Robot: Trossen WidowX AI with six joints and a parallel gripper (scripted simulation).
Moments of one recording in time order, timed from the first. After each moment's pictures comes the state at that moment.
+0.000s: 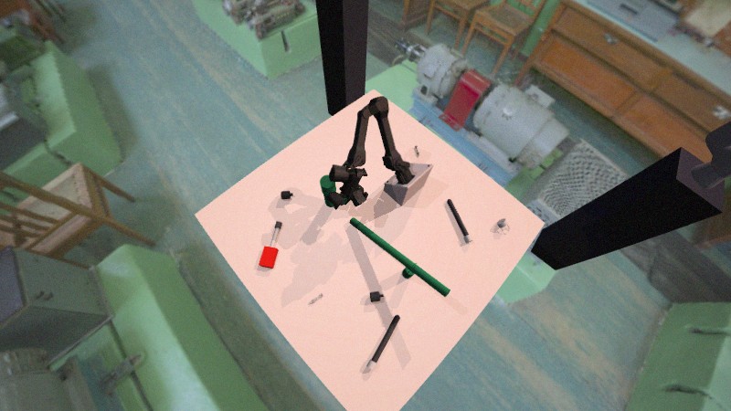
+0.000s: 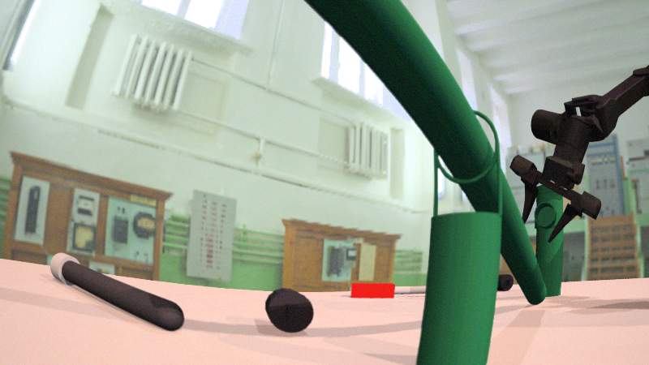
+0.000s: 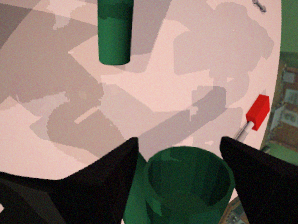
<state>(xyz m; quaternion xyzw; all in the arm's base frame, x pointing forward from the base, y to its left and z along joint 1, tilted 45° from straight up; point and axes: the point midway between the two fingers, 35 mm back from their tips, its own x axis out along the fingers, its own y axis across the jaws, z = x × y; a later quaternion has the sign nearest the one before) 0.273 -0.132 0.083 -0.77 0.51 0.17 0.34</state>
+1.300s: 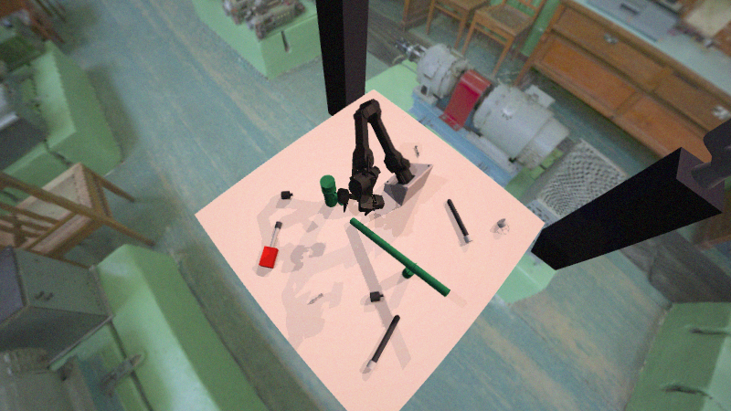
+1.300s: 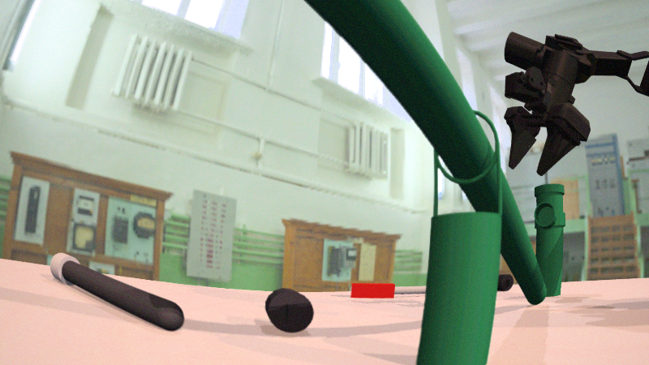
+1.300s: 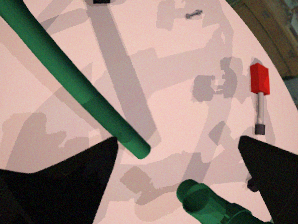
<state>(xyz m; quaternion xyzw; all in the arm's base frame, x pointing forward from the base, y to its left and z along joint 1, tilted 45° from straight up) 0.289 -0.006 0.075 -0.58 0.53 0.01 0.62</state>
